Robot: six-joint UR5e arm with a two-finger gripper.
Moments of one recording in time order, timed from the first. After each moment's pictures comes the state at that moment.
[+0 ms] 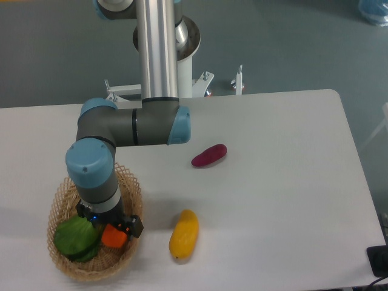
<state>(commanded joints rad) 2.02 -2.15 -1.49 -0.94 1.55 0.42</state>
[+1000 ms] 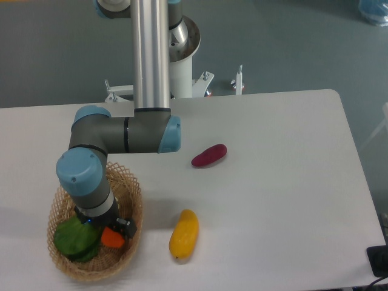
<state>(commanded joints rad) 1.99 -2.17 -1.49 -0.94 1.59 0.42</state>
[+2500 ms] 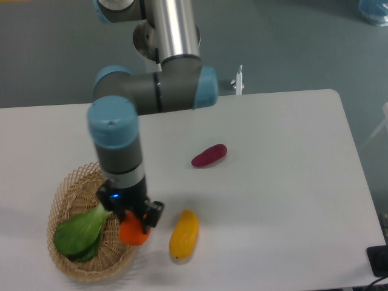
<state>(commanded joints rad) 2.23 -1.95 -1.46 -1.04 1.48 0.65</state>
